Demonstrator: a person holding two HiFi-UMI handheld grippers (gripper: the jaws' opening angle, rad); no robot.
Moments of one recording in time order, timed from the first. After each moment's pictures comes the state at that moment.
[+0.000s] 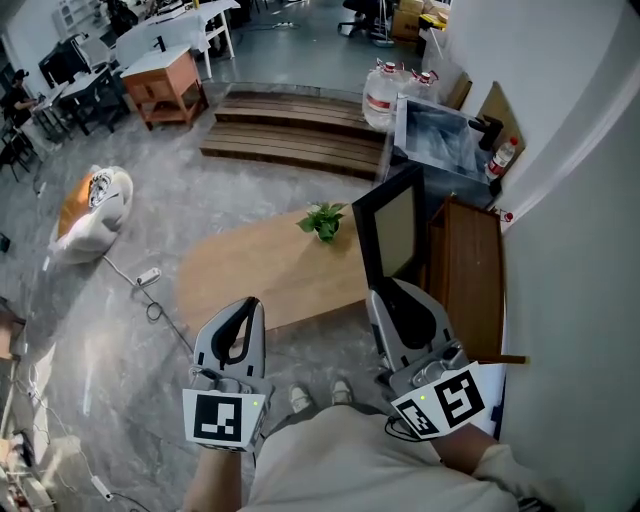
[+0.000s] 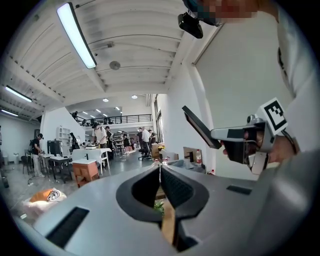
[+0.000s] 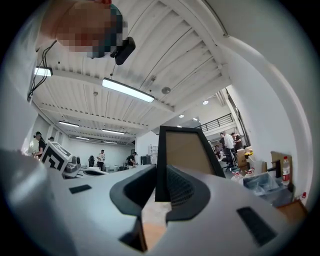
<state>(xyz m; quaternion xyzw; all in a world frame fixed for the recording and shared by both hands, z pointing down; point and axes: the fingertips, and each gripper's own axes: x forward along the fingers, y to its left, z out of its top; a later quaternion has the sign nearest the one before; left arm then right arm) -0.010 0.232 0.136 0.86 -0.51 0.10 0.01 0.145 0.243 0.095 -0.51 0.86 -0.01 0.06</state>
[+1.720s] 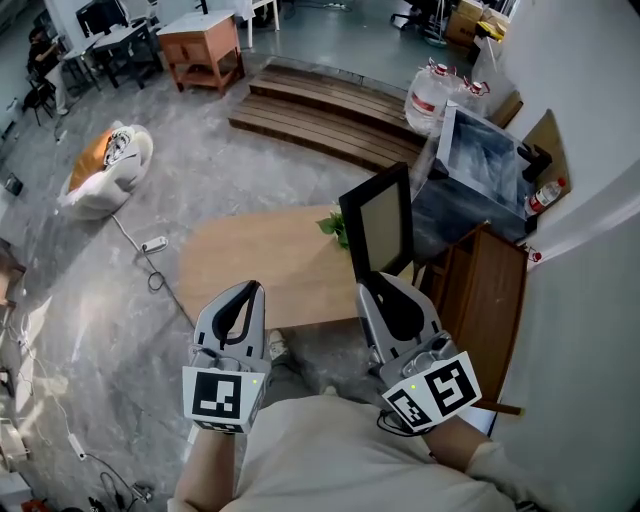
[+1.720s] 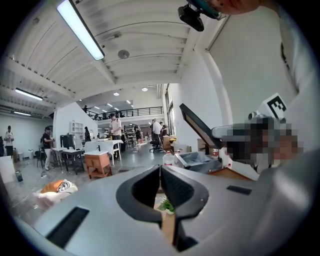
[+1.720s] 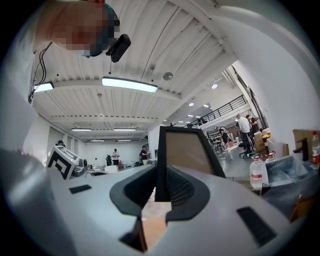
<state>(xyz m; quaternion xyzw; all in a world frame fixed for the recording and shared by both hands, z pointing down) -0.022 0.129 0.195 0.82 -0.56 0.12 0.03 0.119 0.125 0.158 -0.42 0.90 -0.06 0.05</state>
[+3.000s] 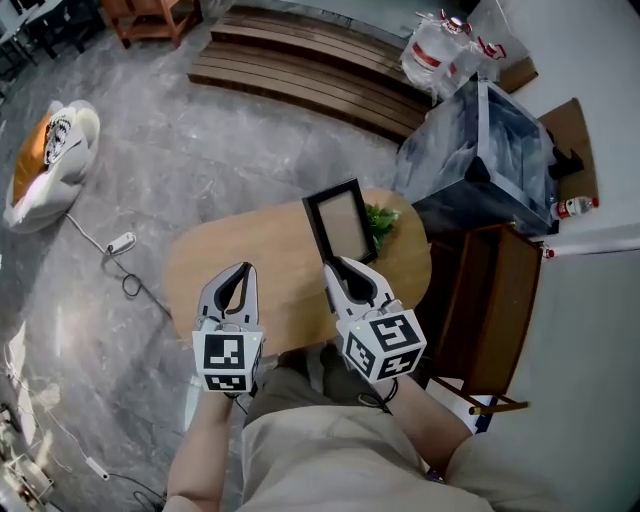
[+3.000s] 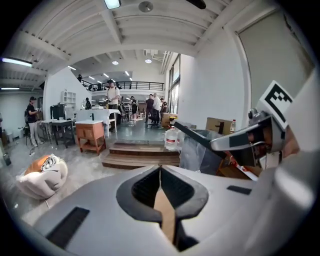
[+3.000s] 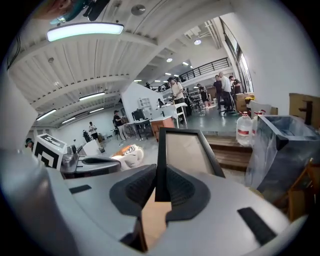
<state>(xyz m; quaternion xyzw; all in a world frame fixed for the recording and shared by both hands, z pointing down) -0.182 -0.152 0.410 0.82 -0.51 0.20 0.15 -0.050 -0.151 0.399 -0.49 0.82 -0.25 -0.15</state>
